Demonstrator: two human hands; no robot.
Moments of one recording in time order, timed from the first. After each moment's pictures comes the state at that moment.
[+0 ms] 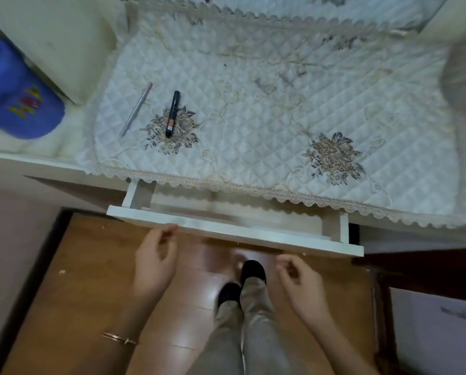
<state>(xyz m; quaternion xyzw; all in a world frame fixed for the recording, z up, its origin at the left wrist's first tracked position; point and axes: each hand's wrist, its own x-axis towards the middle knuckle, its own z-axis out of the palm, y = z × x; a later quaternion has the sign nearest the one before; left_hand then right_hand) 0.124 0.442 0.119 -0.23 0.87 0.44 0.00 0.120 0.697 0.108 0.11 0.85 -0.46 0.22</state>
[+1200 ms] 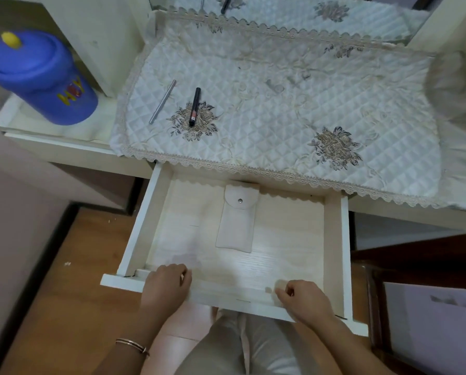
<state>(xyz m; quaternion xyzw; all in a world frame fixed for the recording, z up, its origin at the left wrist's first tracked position) 0.218 0.419 0.087 -0.12 0.95 0.18 0.21 0.187 0.695 0.095 0.05 0.91 -0.19 0.36</state>
